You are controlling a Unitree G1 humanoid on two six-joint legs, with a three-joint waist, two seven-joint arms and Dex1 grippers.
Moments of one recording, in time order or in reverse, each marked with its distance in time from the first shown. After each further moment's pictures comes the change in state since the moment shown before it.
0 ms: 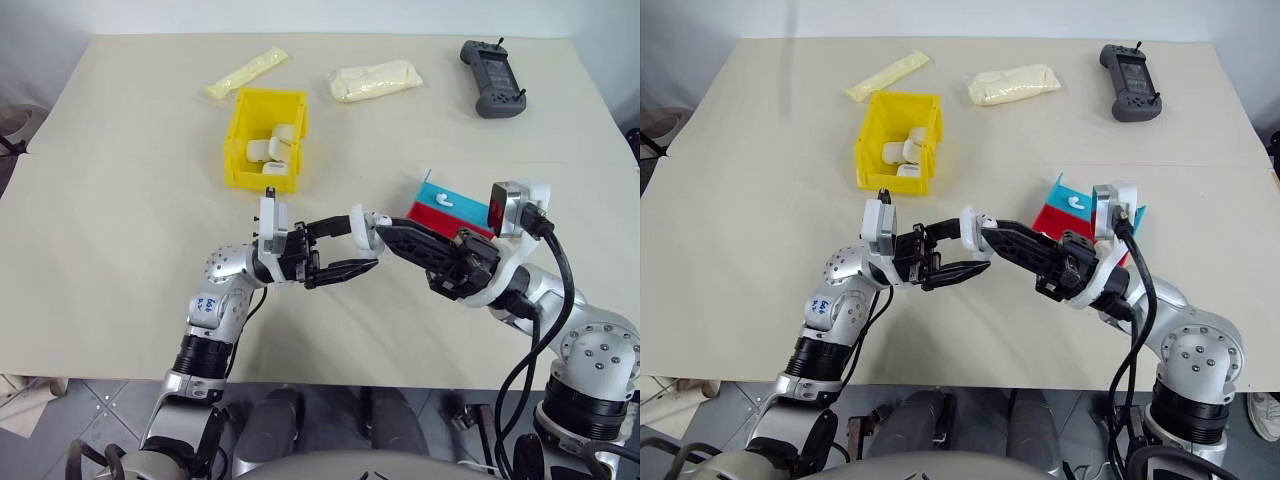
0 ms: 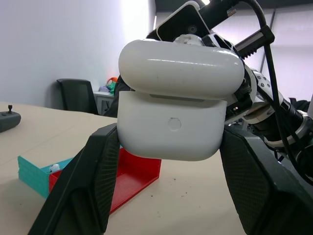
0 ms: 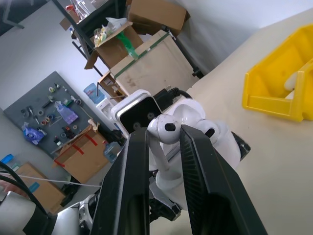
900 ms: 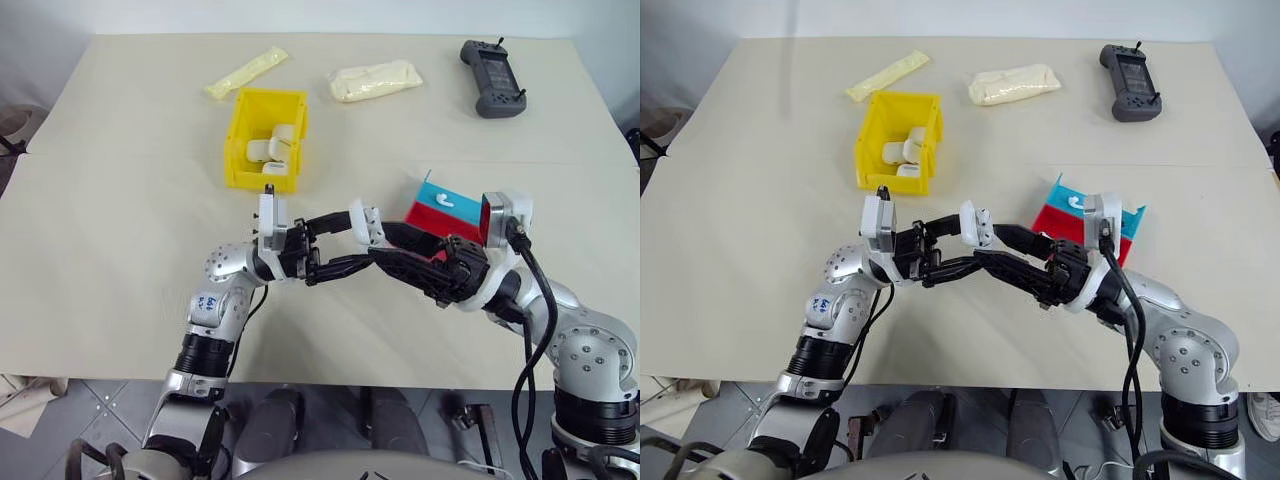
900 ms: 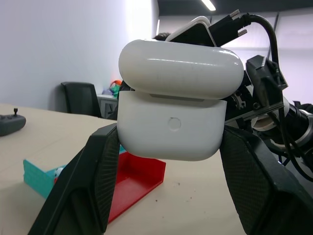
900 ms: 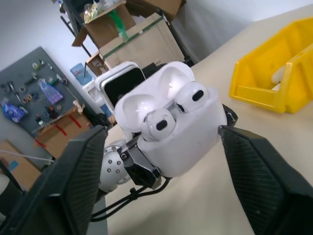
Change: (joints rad) left arm -0.013 -0.012 0.010 0.008 0.002 -0.017 0.010; right arm 0.027 -0.168 0.099 0.024 -0.103 -0.186 0.098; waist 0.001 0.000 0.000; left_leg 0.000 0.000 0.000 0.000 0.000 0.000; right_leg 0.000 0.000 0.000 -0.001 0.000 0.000
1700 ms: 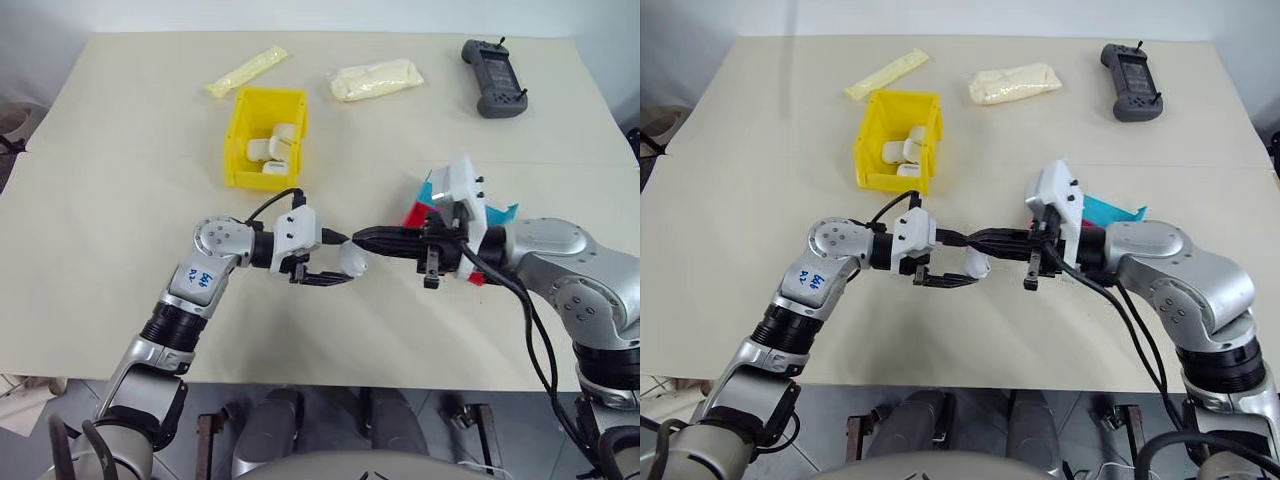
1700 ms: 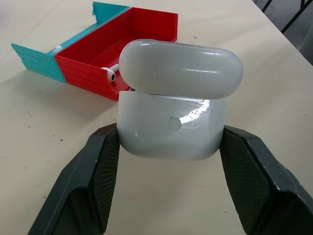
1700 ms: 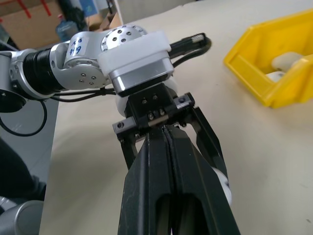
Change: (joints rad) left arm -0.144 0.255 -0.198 0.029 0.356 0.066 0.032; right arm -0.329 -0.159 0.285 0.061 -0.341 0.004 0.130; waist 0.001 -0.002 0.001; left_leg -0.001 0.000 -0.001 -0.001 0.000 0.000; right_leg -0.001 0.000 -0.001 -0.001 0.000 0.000
